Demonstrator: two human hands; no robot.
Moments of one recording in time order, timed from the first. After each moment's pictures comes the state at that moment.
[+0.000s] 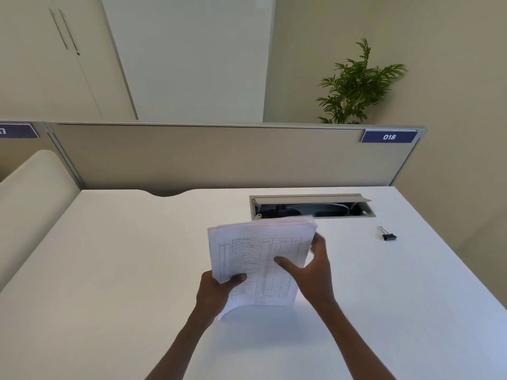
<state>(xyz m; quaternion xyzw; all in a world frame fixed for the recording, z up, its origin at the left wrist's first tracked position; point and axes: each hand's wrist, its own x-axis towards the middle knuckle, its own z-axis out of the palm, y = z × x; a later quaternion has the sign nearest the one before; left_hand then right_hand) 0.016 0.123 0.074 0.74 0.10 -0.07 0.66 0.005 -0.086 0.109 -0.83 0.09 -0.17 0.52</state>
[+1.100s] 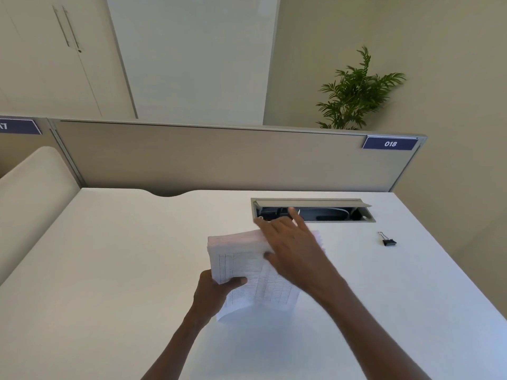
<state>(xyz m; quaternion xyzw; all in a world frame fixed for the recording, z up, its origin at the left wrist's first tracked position) 0.022 0.143 0.071 0.74 0.07 -0.09 0.66 0.020 -0.043 0.196 -0.96 -0.21 -0.15 -0.01</state>
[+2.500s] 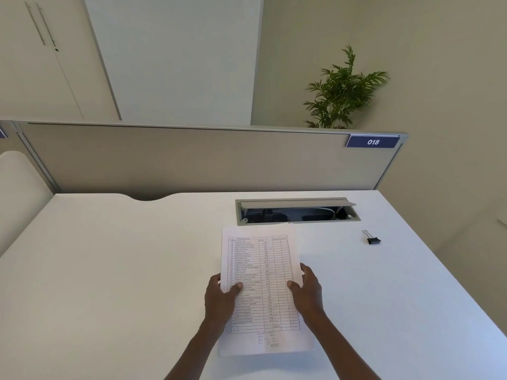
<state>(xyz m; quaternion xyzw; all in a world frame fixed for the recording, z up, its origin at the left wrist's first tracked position) 0.038 0.074 0.011 0.76 0.16 -0.07 0.63 0.014 -0.121 0.042 -0.82 0.25 -0.04 0.52</state>
